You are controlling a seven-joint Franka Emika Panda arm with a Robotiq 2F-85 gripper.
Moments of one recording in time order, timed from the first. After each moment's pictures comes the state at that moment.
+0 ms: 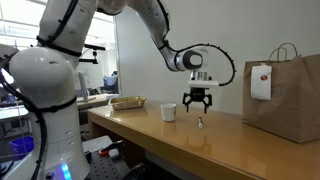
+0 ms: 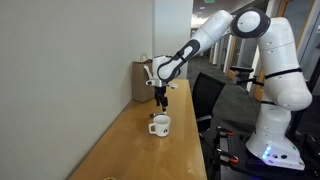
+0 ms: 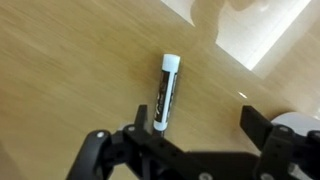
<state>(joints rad) -0.08 0.39 -0.01 -2.01 0.03 2.35 -0.94</state>
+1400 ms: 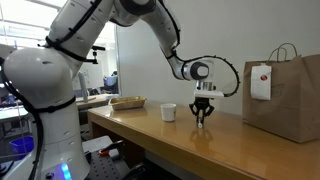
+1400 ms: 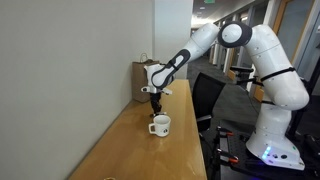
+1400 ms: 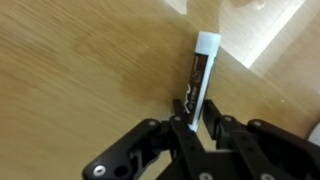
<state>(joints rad) -0.16 0.57 0.07 -1.85 0.00 2.35 -0.94</state>
